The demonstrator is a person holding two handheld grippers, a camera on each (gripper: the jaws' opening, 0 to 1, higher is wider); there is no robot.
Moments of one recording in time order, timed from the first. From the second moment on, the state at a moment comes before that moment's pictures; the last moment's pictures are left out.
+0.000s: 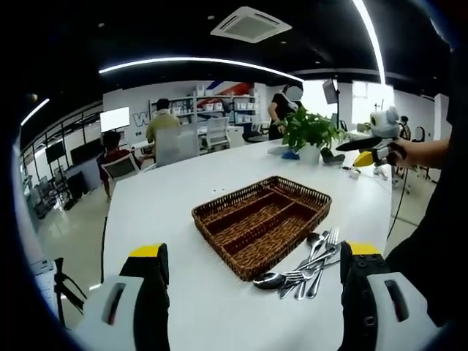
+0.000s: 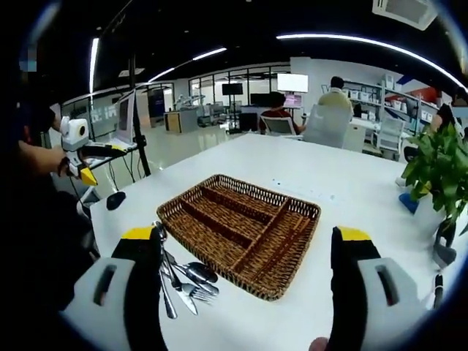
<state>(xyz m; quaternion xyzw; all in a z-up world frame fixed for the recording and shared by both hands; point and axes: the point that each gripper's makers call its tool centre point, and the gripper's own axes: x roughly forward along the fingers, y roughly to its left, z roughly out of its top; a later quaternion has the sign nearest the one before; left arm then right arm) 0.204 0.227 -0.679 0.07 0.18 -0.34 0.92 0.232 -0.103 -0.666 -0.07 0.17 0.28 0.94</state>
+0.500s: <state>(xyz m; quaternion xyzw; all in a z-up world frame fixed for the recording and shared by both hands) 0.200 0.231 -0.677 0.08 0.17 -0.34 0.92 0.229 -0.052 -0.673 -0.07 0.16 0.35 0.92</state>
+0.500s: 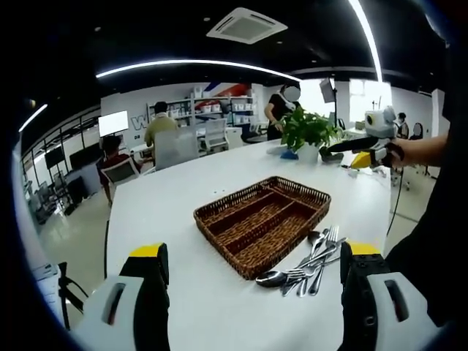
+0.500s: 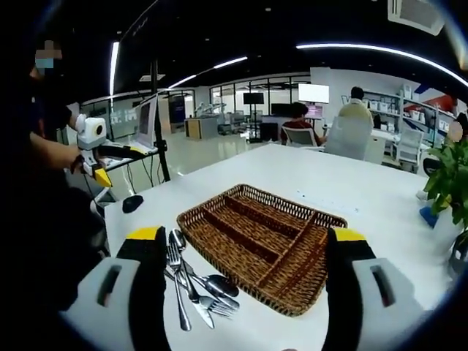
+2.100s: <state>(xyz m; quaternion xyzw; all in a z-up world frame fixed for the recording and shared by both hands) 0.186 0.276 -0.677 0.07 0.18 -0.29 0.94 0.175 0.077 -0.833 -0.15 0.26 0.51 0.81</state>
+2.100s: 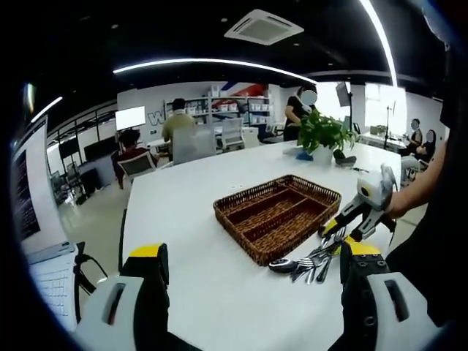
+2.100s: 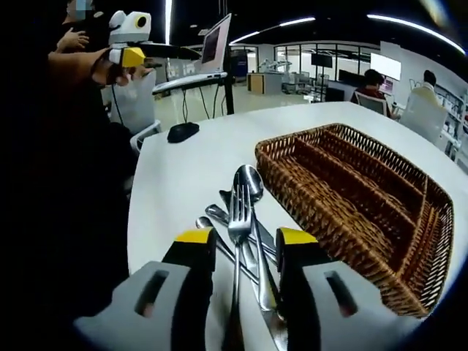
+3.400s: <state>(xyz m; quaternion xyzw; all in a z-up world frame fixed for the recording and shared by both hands) 0.183 0.288 -0.674 0.06 0.17 -0.28 0.94 0.172 0.079 -0.861 -0.20 0.30 0.51 0.78</state>
